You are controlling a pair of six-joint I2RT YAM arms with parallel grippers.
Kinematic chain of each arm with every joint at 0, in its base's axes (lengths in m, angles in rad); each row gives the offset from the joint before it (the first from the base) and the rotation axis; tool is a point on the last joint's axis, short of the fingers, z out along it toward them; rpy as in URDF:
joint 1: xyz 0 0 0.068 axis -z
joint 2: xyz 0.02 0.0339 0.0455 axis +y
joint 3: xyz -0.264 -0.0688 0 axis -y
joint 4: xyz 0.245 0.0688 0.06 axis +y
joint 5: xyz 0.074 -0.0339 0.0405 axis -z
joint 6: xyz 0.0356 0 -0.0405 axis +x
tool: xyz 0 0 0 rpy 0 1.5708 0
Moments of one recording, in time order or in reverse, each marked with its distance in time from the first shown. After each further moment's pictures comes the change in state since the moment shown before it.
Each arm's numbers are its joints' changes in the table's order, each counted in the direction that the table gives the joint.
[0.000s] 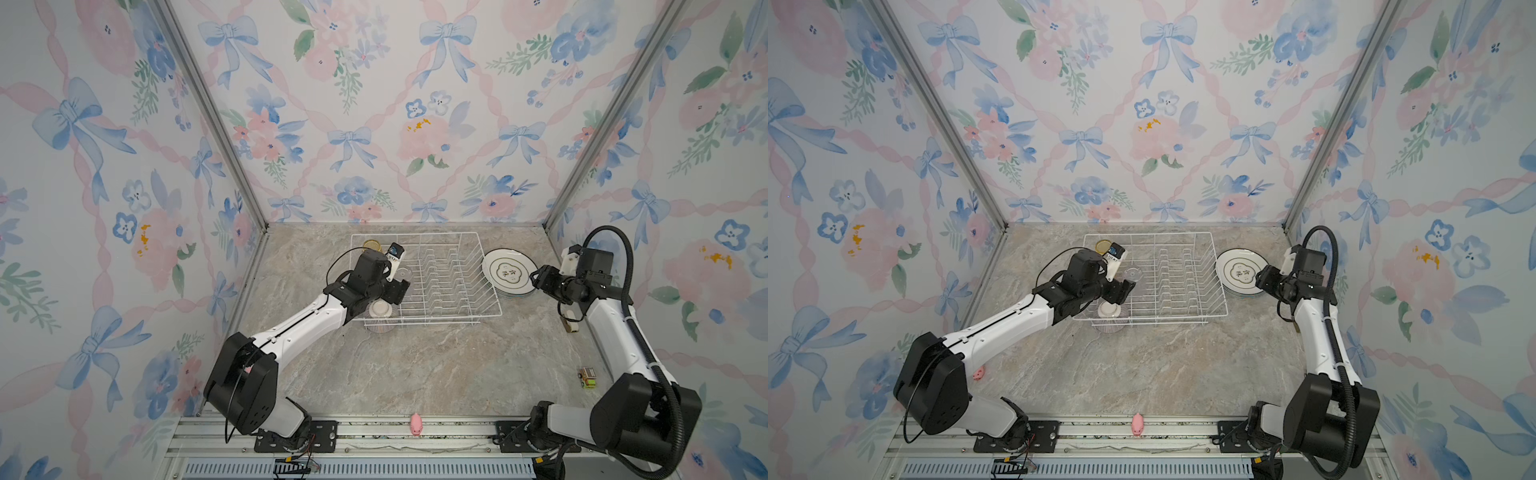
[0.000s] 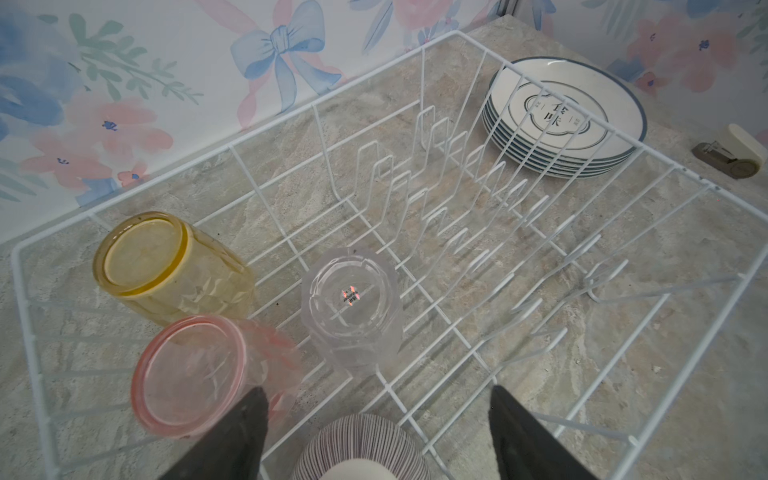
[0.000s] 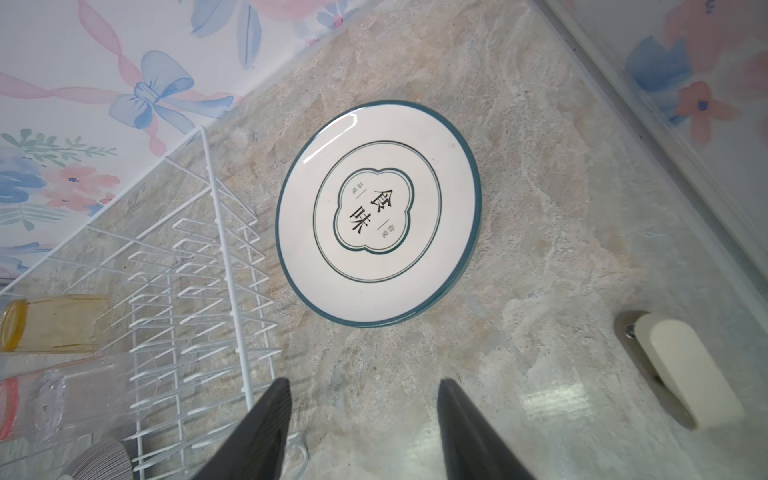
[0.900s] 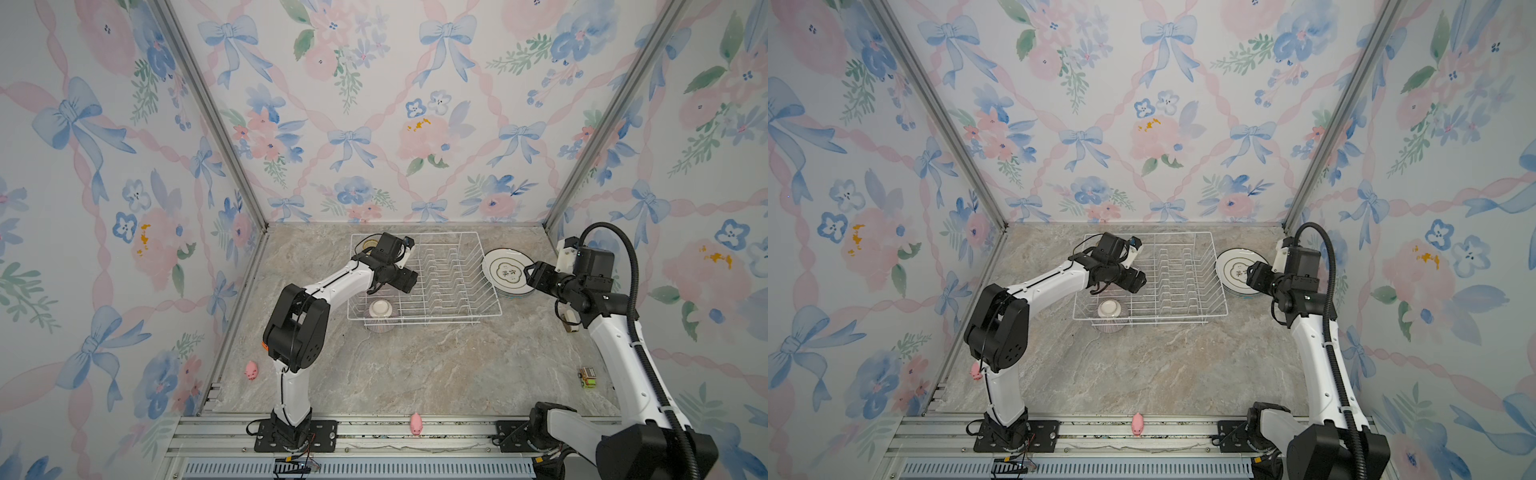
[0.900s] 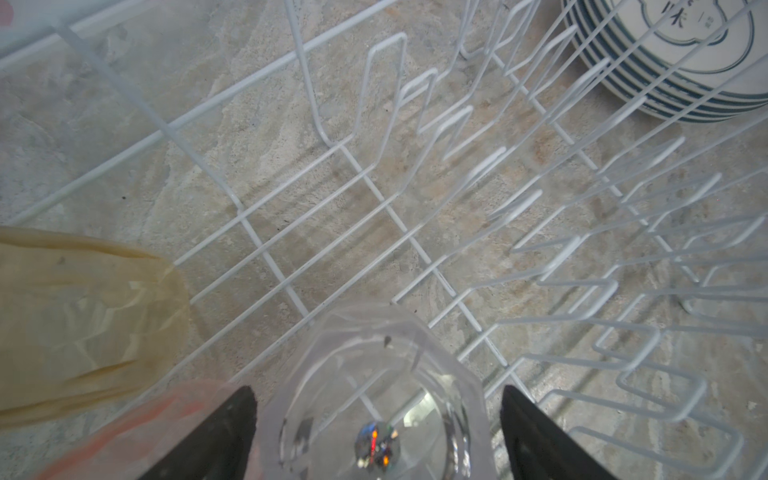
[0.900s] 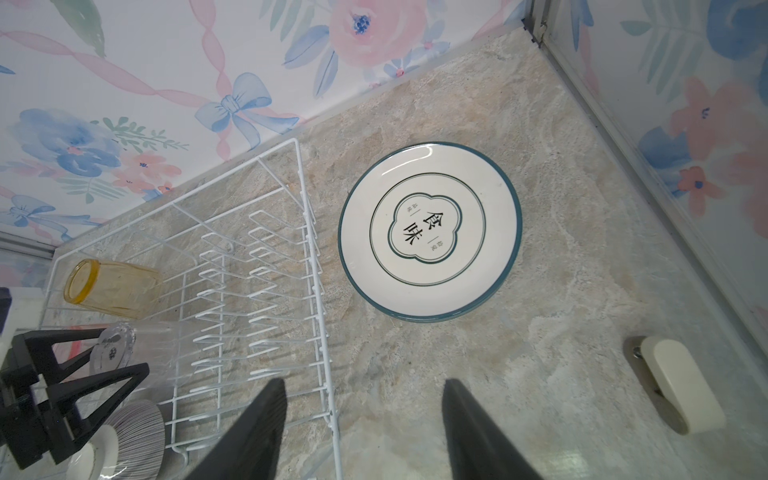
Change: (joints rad) left arm -0.059 0.436 0.391 0.236 0.100 0.008; right arm -0.113 -0.148 0.014 0.038 0.053 -0.009
